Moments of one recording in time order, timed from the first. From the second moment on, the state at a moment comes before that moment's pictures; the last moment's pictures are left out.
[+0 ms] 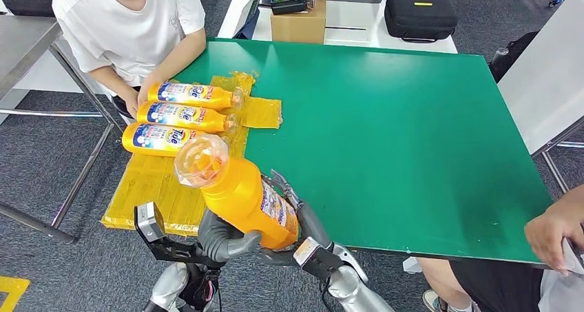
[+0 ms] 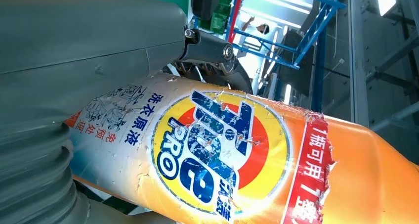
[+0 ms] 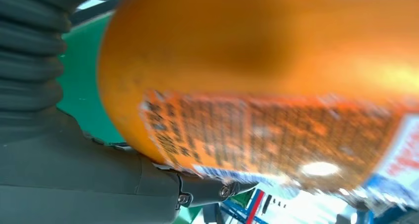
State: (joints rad) left arm 0.00 -0.18 -0.40 -1.45 0.35 -0.42 -0.46; right arm -0.25 0.11 0.74 -1.03 0.25 -0.07 -0.70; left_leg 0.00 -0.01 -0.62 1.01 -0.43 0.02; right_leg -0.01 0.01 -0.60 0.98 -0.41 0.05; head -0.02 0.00
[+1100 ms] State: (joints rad) left arm -0.05 -0.09 -0.18 -1.38 -0.81 0.31 -0.32; right arm 0.06 0.02 0.55 -1.31 0.29 -0.38 -0.70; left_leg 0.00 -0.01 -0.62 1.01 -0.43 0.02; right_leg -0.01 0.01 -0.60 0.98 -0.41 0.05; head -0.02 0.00
